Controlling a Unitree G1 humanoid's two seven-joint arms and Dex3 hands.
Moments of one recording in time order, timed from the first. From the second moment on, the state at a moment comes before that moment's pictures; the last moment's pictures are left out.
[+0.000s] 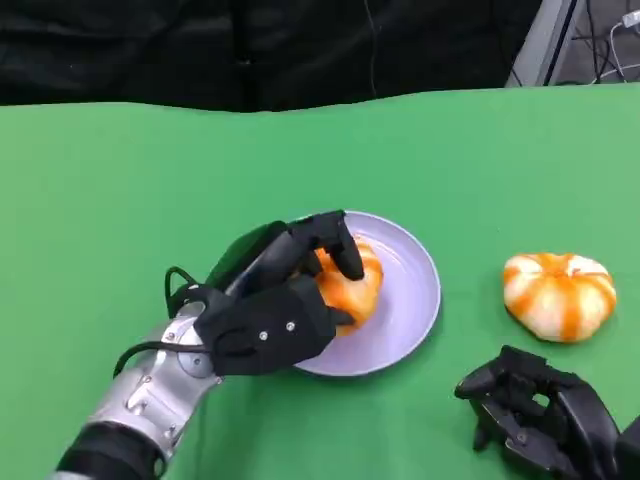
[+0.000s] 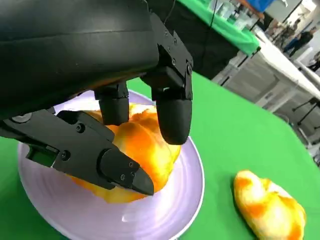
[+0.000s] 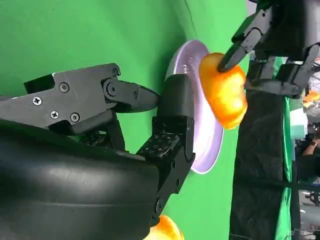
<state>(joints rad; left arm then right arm) -0.53 0.07 -0.32 0.74 0.42 -0.42 0.00 -0.04 -0.01 -0.03 0.69 0.13 -0.61 0.41</state>
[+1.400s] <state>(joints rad) -0.37 0.14 -0.19 0.48 0.23 -0.49 -0.07 -0.04 -0.01 -0.03 0.68 0.12 -0.61 0.41</state>
